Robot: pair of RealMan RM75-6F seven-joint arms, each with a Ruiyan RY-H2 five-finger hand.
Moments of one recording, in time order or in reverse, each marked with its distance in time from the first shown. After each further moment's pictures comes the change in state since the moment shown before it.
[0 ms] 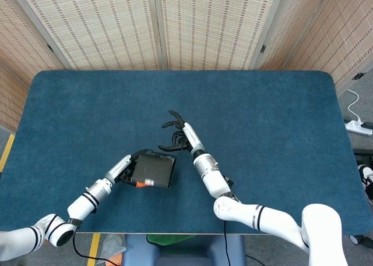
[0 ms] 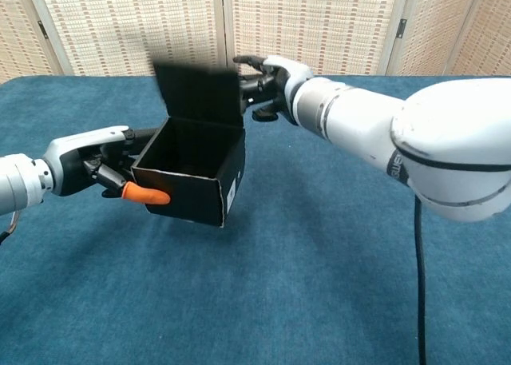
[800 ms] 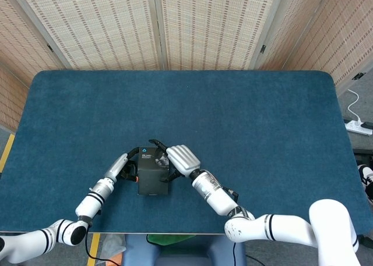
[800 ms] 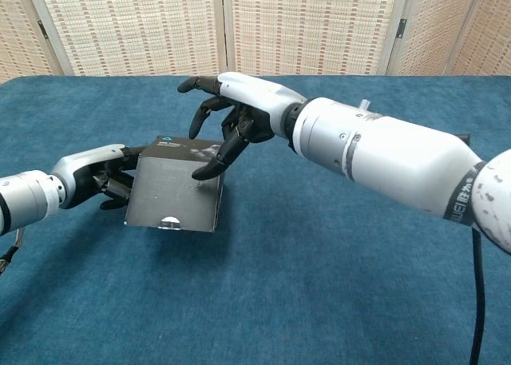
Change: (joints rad) left arm 0.048 -0.092 -0.115 0.007 -0.297 -0.097 0.366; right arm 0.006 0.110 -0.276 -0.178 -0.259 0.111 -0.420
